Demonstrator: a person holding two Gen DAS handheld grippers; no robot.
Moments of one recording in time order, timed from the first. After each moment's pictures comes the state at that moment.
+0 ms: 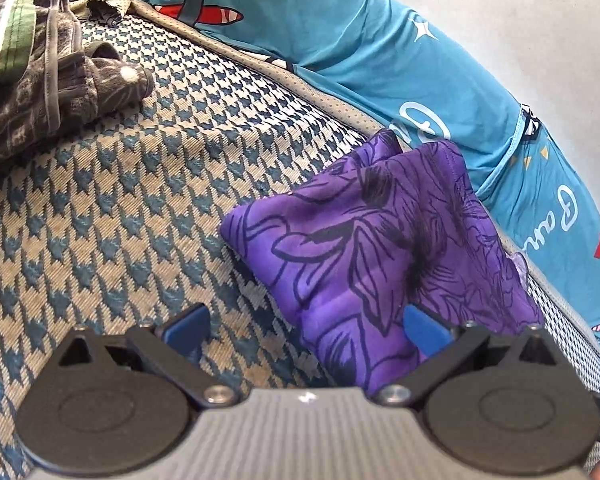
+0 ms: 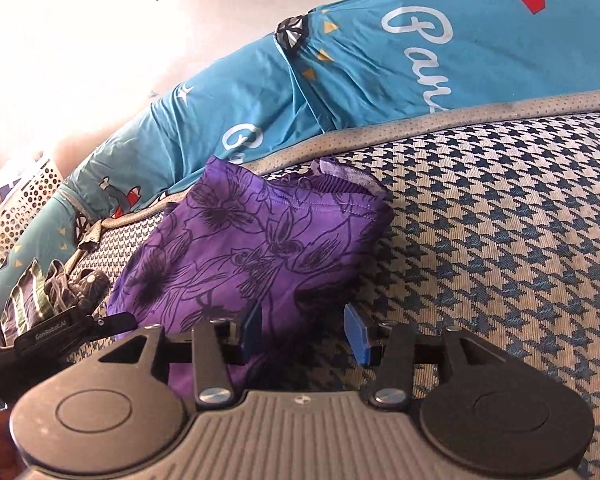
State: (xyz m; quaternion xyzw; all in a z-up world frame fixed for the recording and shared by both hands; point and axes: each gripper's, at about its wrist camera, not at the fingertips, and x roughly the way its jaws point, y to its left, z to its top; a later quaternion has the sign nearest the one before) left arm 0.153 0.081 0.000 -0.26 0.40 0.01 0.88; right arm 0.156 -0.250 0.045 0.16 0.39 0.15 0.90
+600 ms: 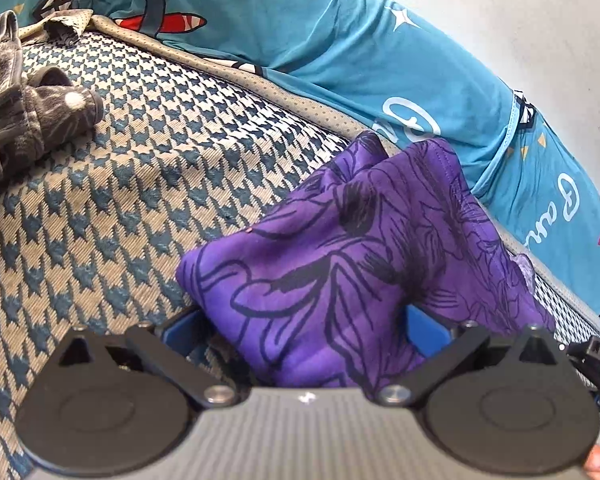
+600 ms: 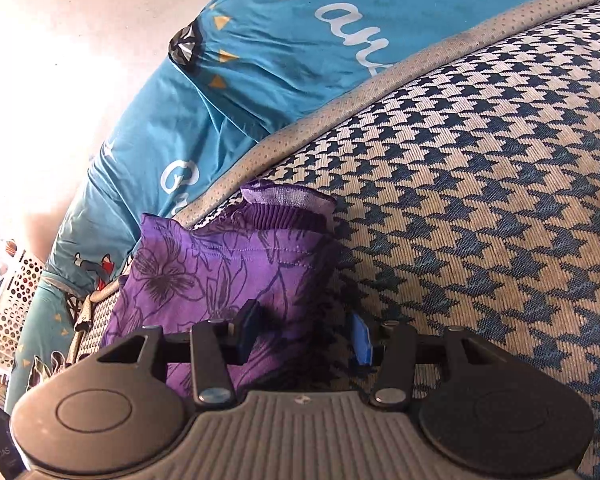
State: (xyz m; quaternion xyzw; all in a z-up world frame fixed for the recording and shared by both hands) left arm 0.188 0.071 -0.003 -0.23 0.40 -0.02 0.89; right arm 0.222 -0.281 0.006 0.30 0.40 0.11 0.86
